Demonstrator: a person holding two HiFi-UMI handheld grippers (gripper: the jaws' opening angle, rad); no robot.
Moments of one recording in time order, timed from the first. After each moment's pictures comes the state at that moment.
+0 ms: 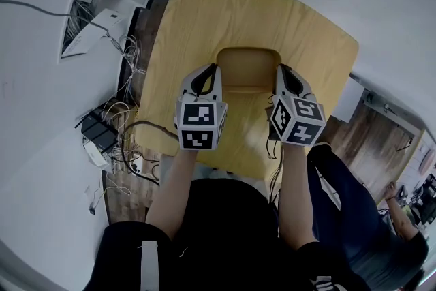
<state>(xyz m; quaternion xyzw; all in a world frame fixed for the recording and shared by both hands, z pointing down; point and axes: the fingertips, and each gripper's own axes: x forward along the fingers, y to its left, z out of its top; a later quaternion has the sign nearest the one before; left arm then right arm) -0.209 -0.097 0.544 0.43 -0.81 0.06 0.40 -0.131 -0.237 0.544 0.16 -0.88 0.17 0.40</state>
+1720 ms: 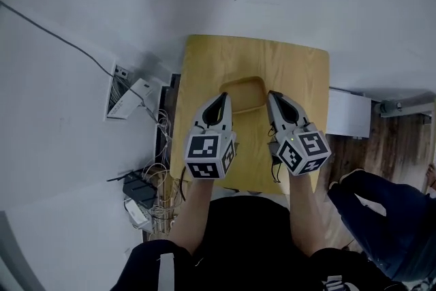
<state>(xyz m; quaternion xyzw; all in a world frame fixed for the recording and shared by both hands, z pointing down) -0.161 -0.114 0.353 0.51 -0.83 0.03 0.23 -0.088 -0.195 0.355 0.10 -0.97 0.22 0.10</state>
